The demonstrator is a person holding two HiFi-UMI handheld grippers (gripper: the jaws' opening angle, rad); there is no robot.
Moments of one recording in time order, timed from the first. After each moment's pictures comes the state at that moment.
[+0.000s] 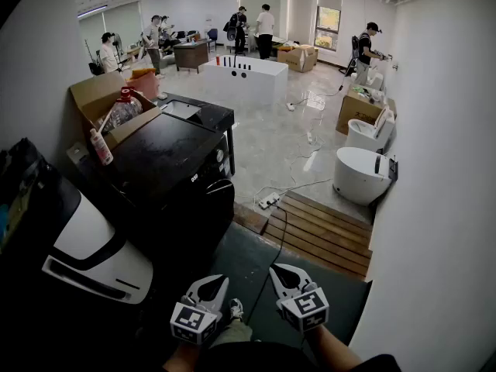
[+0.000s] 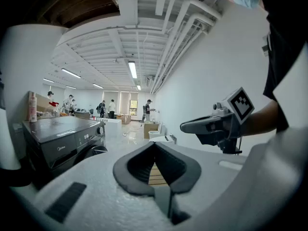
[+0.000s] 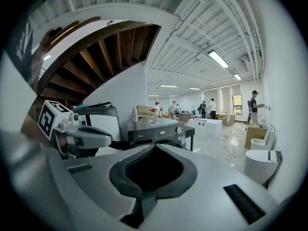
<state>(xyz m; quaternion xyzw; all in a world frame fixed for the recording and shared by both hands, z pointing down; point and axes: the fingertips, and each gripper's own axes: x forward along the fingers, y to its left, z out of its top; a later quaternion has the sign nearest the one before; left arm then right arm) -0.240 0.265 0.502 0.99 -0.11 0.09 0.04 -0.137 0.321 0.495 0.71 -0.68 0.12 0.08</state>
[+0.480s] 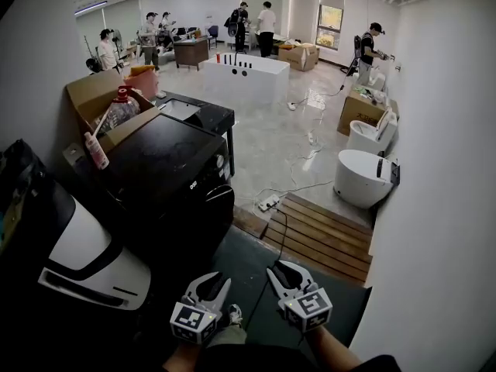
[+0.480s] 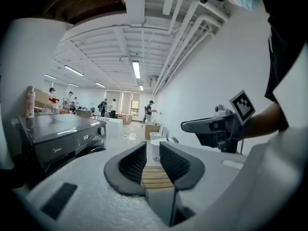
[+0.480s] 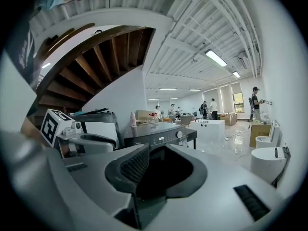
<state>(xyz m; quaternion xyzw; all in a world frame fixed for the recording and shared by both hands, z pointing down) -0.207 0.214 0.504 0.98 -0.13 0.09 0.07 -0.104 0.271 0.480 0.70 -0.70 0.12 0.03</state>
